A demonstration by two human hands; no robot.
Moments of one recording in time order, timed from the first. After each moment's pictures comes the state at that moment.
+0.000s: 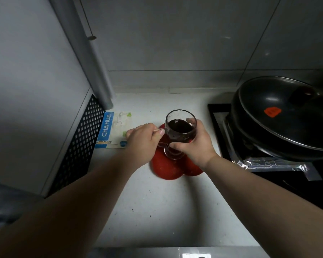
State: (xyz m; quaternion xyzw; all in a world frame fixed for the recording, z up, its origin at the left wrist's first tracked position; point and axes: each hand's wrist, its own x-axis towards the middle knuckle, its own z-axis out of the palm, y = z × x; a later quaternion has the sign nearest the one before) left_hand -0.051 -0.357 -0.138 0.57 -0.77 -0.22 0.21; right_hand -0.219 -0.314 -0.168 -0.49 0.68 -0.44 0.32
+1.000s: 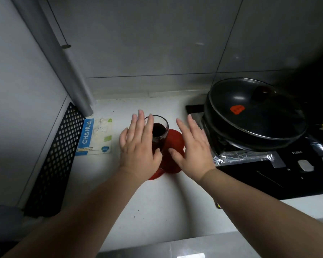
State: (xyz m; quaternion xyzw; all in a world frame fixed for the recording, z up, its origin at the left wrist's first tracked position) left_hand -0.080 -0.309 -0.139 0.49 -0.83 -0.04 0.24; right_hand -0.240 -0.255 -0.142 -0.63 0.72 -0.28 0.08
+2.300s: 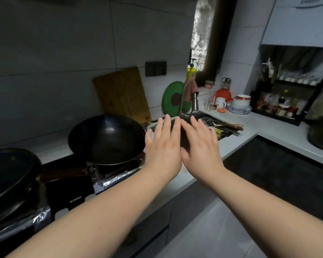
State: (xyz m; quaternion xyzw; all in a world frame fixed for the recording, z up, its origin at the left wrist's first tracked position) left_hand -0.771 0.101 0.031 0.23 -0.93 -0.05 0.27; right_hand -0.837 0.196 0.037 -0.44 0.84 -0.25 -0.18
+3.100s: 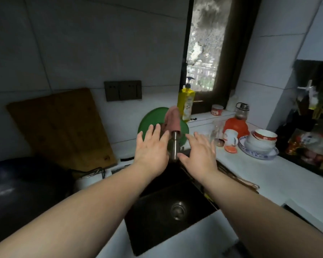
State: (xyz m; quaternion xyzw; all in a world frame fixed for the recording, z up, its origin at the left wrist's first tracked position) left_hand -1.233 -0.015 0.035 0.30 -0.93 0.03 0.19; right_hand -1.342 0.085 0.018 -0.41 0.87 -0.26 -0.11
